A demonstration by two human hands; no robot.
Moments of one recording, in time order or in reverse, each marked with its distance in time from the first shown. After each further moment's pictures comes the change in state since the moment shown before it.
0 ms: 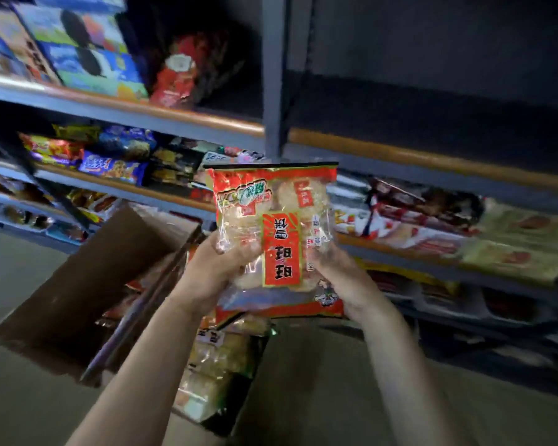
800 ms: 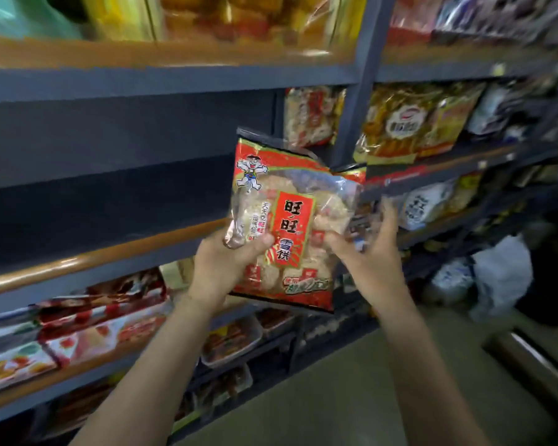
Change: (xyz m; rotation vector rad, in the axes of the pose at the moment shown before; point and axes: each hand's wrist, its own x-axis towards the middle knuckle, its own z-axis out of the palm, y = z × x) left_hand 0.086 -0.088 0.597 0.506 -0.379 0.283; right_hand -0.291 -0.037 -0.484 -0.122 1.166 -0.342
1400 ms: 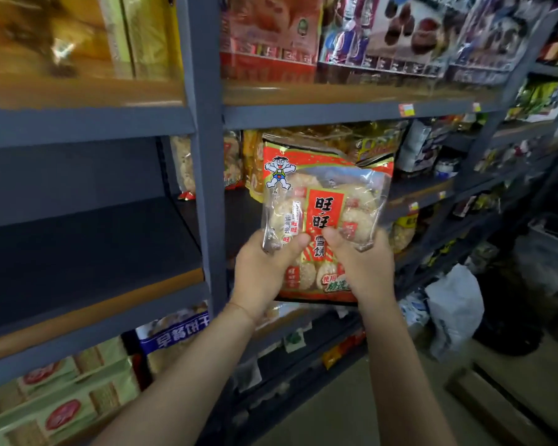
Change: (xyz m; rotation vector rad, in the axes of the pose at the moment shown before) left_hand 0.129 0.056 0.295 -0.258 -0.180 0.114; right_hand 0.211 0.057 -0.167 0.022 0.336 0.030
